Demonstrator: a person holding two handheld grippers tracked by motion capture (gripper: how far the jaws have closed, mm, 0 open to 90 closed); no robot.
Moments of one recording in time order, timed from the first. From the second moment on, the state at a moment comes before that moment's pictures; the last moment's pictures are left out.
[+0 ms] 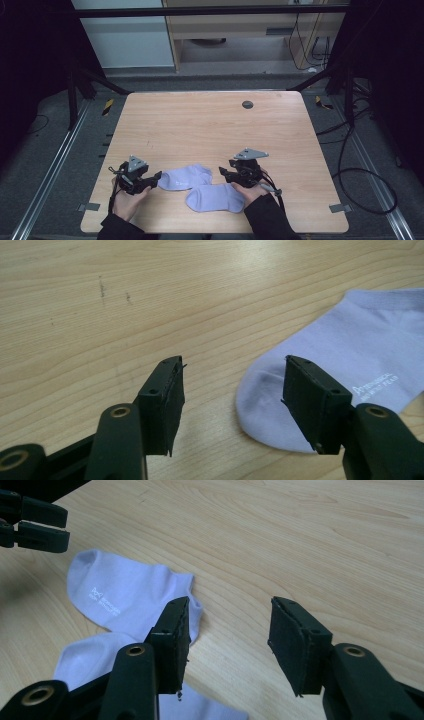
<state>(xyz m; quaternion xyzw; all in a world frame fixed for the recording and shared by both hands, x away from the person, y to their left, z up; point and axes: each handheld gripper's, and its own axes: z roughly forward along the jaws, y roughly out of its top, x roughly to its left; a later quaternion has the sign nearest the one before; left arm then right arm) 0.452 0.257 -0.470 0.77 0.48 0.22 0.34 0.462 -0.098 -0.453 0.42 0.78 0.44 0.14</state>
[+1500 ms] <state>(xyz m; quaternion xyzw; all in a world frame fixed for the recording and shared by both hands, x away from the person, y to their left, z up) 0.461 0.241 -0.488 0.81 0.49 0.16 0.30 0.491 -0.027 -0.495 0.43 0.83 0.35 0.12</state>
